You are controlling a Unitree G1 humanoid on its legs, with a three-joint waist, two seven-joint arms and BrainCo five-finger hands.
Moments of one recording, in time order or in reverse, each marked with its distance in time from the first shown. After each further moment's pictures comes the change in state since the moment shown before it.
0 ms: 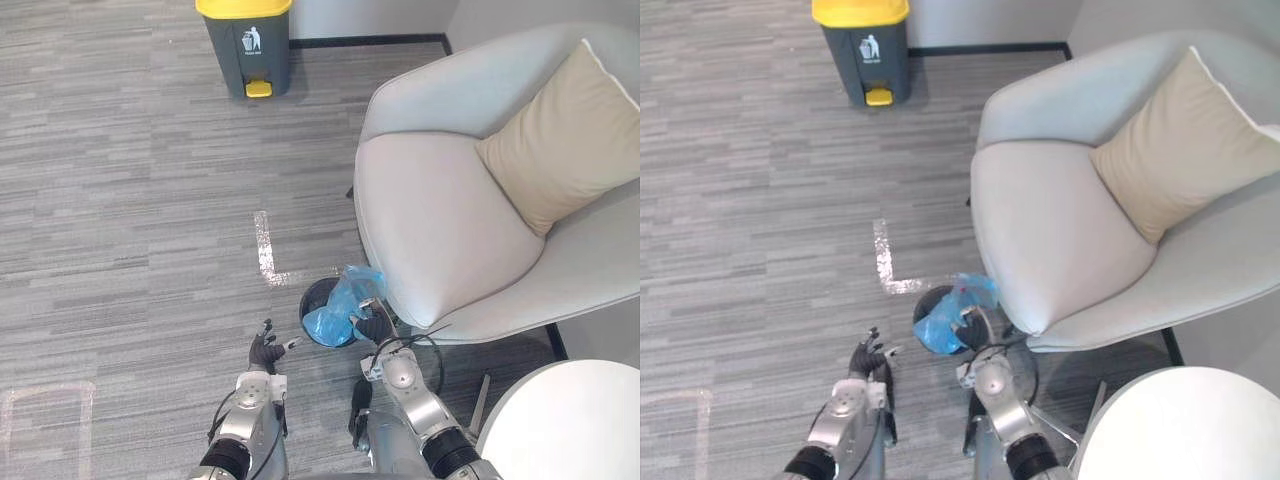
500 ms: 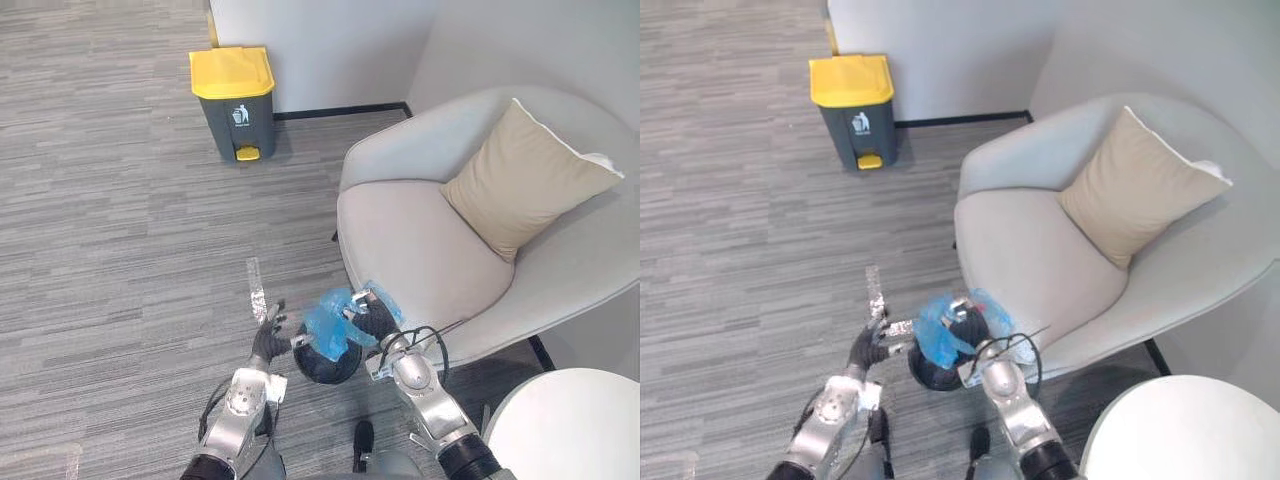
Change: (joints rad) left arm 0.098 0.106 -0.150 -0.487 0.102 -0.002 -0.075; right arm 0.047 -0.134 0.083 -0.283 0.194 -0.039 0.142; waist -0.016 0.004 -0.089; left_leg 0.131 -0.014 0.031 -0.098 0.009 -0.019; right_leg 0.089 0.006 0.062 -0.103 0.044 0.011
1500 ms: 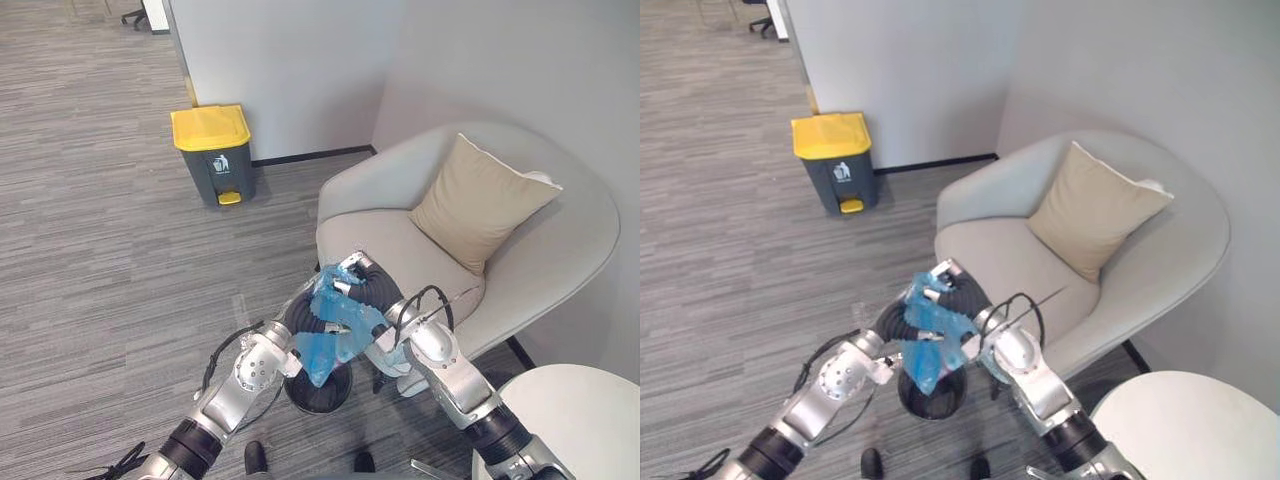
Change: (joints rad) left arm -0.152 0.157 -0.181 -0.116 0.163 -0.066 -0.112; right arm -0.149 -0.170 0.081 -0.214 0.286 -0.029 0.124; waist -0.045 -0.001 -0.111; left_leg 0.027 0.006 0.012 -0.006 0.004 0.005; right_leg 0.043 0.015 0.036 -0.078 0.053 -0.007
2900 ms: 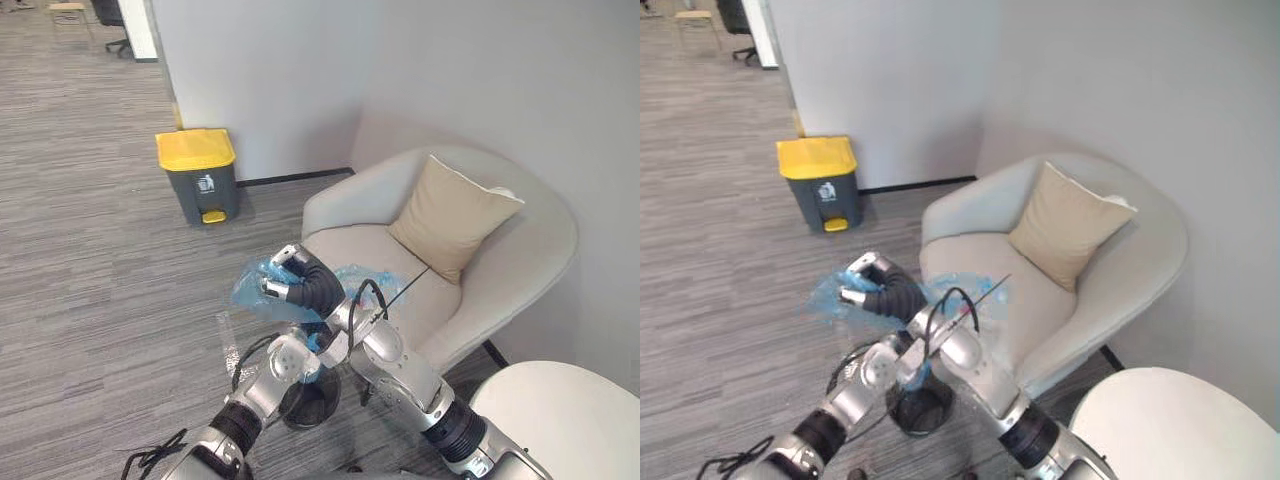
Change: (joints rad) left arm -0.163 -0.216 -0.015 0.461 0.076 0.077 0.190; right arm -0.119 0.165 0.223 -0.058 0.267 0.018 -0.028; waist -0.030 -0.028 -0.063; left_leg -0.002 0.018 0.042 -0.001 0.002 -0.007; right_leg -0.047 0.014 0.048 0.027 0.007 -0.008
